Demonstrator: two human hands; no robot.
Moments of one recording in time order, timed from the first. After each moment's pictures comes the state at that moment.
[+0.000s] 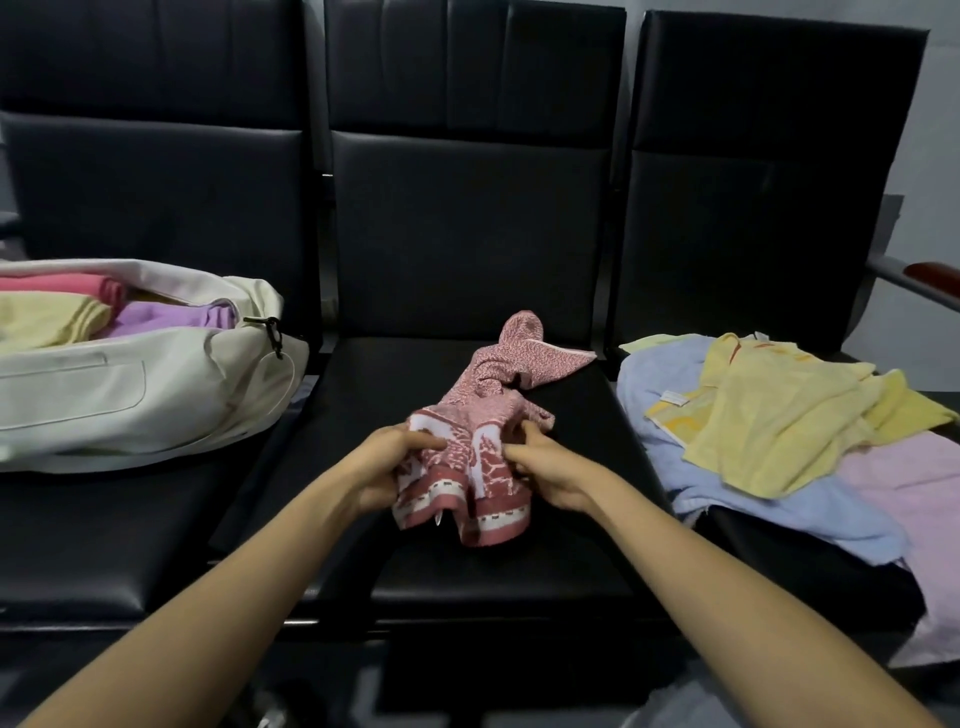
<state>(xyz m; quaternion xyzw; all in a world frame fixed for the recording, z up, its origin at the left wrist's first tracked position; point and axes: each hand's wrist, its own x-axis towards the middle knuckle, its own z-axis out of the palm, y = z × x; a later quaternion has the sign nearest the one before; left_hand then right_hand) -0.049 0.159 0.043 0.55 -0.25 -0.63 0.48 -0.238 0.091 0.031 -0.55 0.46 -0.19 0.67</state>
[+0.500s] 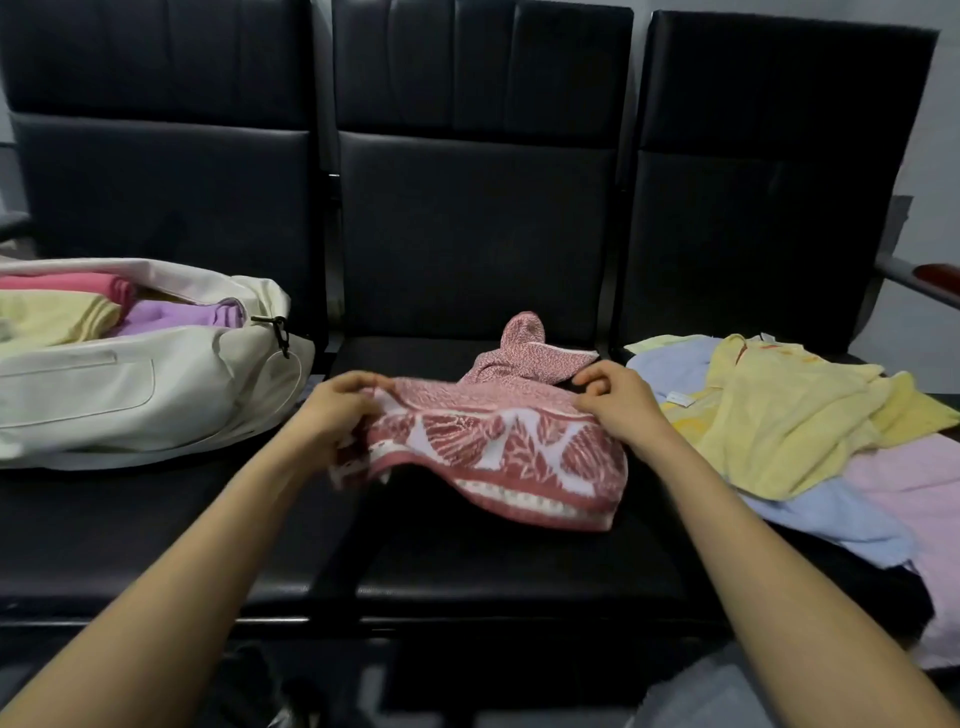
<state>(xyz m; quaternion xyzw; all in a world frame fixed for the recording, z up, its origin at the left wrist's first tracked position) -0.002 0.163 0.072 0.67 -0.40 -0.38 0.49 -0.289 0.052 0.074 -0.70 0.55 -0.34 0.30</state>
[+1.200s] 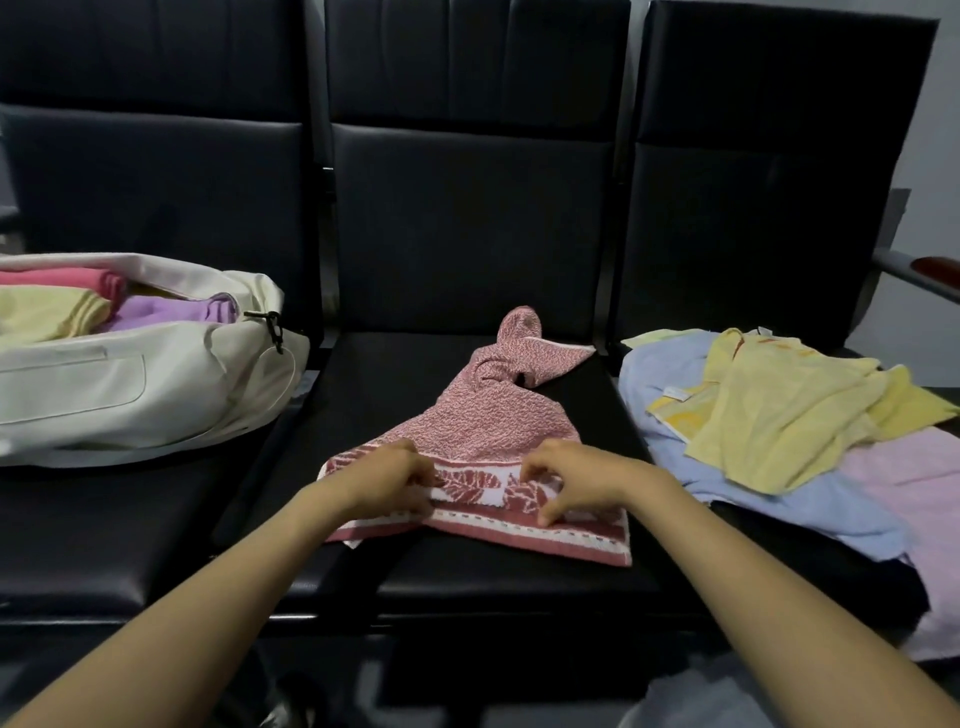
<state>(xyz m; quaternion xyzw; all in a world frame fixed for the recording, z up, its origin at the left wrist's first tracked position) -0.028 0.162 0.019 0.64 -0.75 -0.18 0.04 -0.283 0.081 0.038 -0.90 0.37 0.10 0.20</state>
